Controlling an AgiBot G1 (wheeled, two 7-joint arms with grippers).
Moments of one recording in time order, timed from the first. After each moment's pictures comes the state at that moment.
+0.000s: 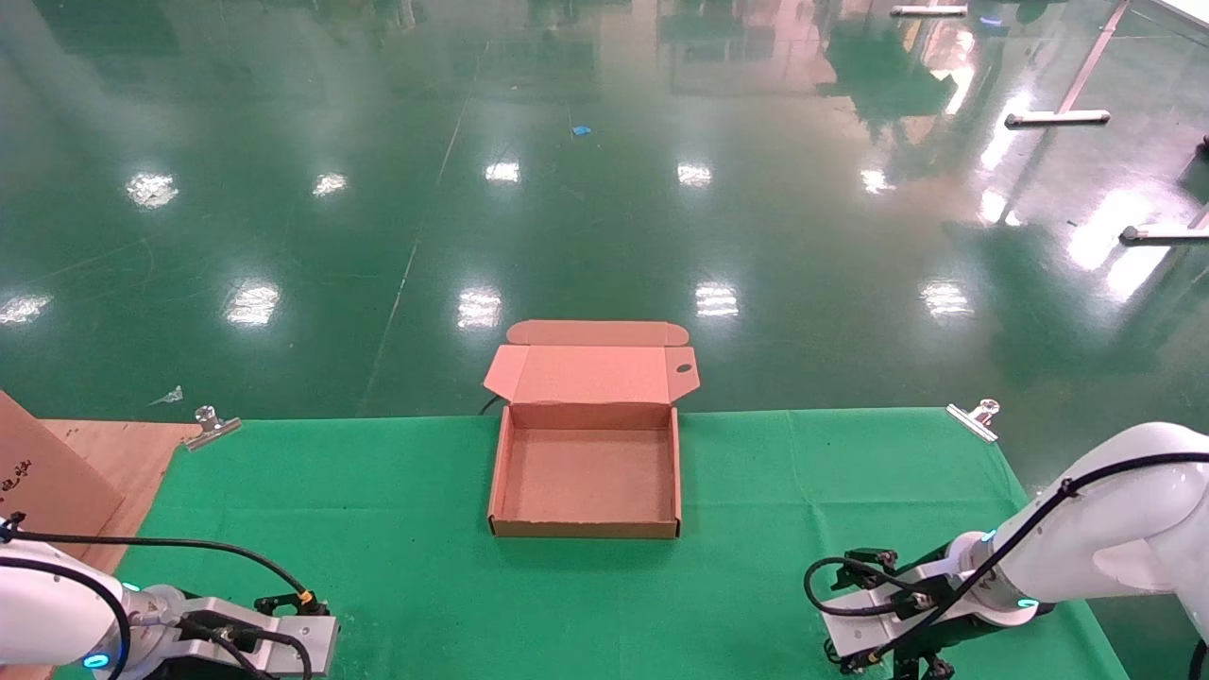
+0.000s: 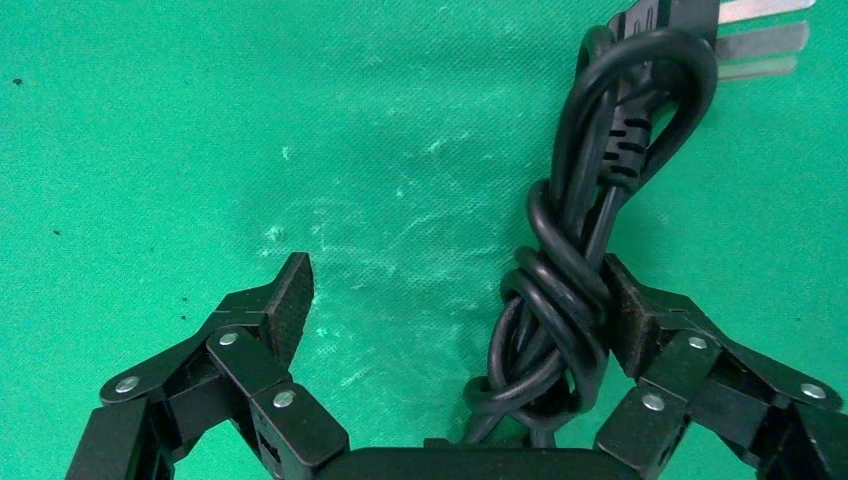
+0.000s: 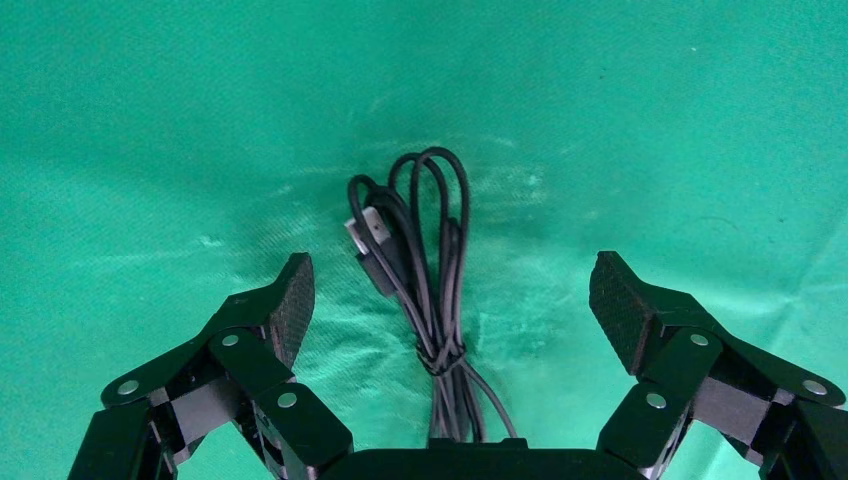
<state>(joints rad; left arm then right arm) -1.54 1.08 0.83 -0.08 1.75 1.17 0.58 1.59 -1.24 -0.81 0.15 -1.99 -1.08 -0.59</state>
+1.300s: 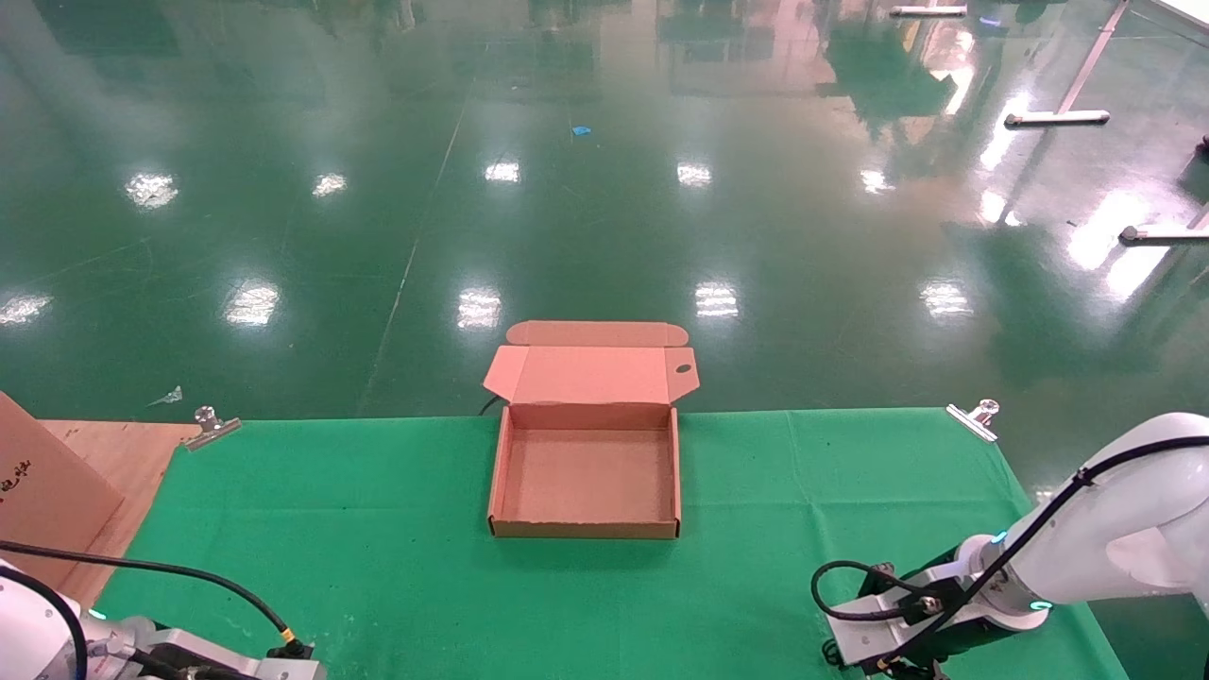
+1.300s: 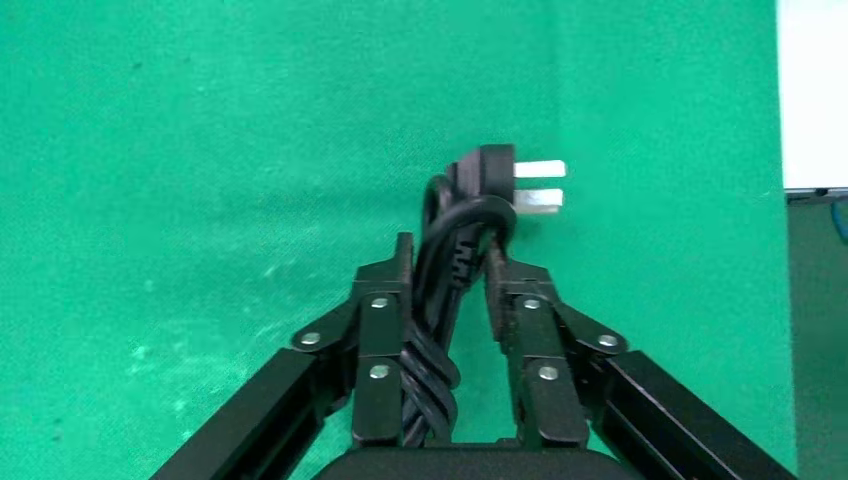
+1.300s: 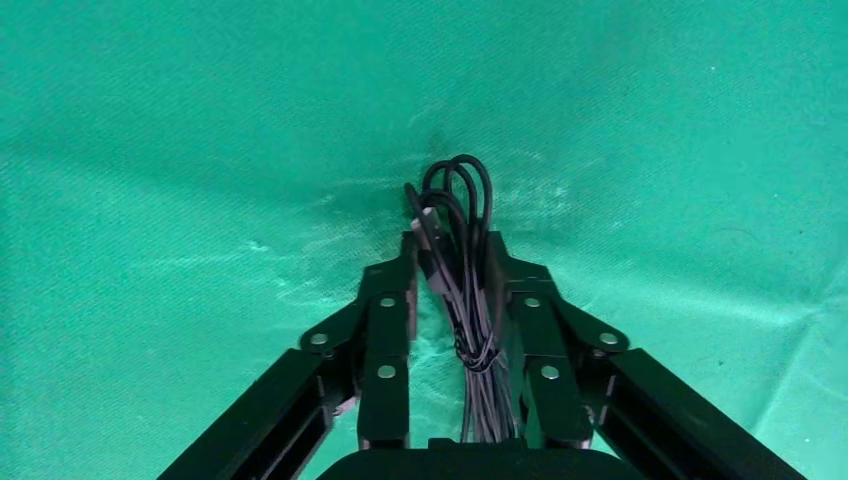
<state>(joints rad) -1.57 1.06 0.81 -0.01 1.72 1.39 0.69 1.63 -1.26 -0.80 0.01 -1.97 -1.10 -0.68</state>
